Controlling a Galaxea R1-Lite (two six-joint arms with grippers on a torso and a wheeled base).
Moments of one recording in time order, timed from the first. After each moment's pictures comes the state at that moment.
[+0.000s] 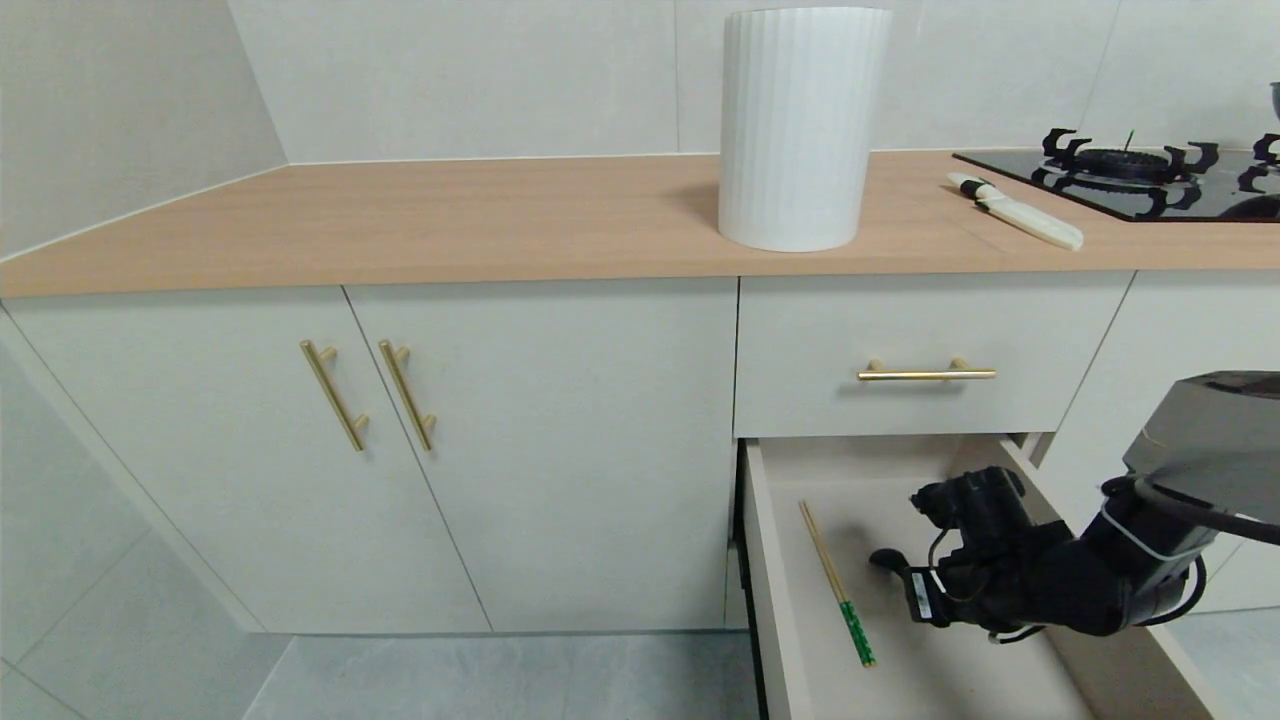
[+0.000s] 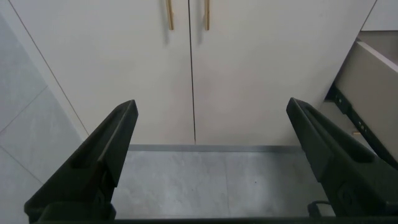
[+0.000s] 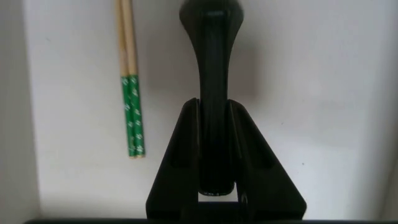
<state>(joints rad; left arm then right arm) 0.00 0.00 0.00 0.00 0.03 0.00 0.28 2.20 -0.74 -0.51 -0.07 0.20</state>
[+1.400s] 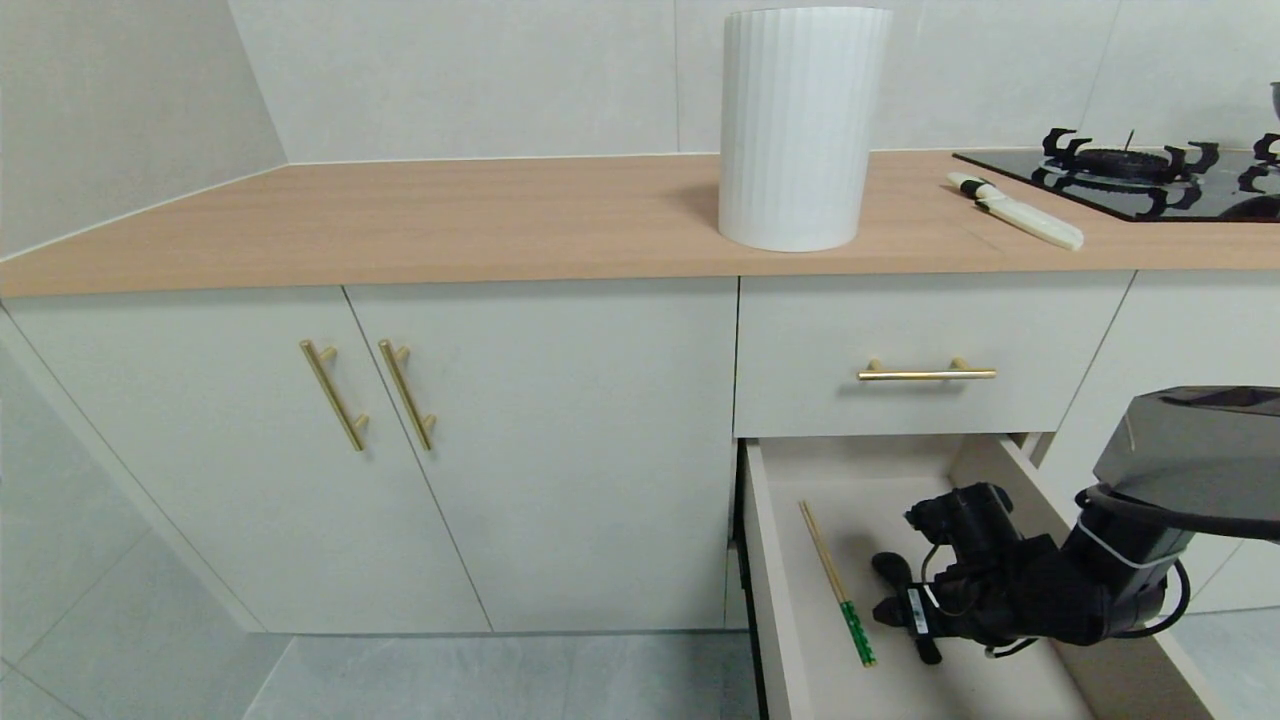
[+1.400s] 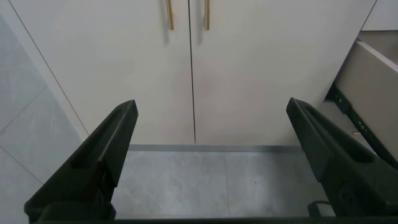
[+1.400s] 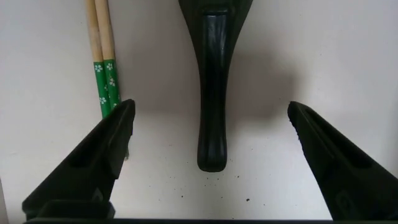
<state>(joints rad) 0.00 0.00 0.00 0.00 0.03 0.00 0.28 2.26 -0.75 -0.53 -0.08 0.20</state>
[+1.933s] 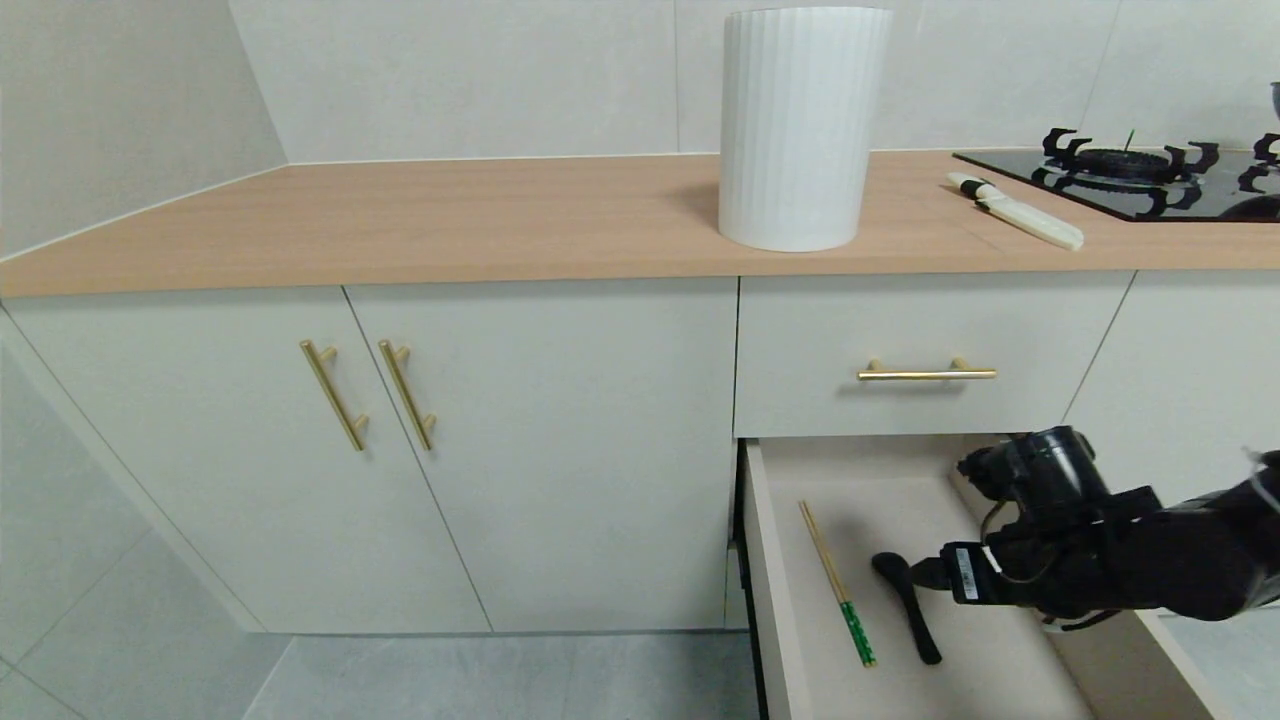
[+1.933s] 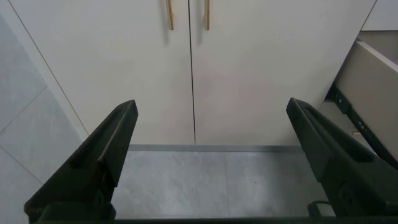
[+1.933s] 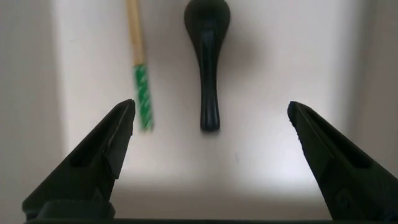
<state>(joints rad) 0.00 0.00 0.00 0.00 0.03 0.00 0.28 1.89 -0.70 -0.27 -0.08 0.25</state>
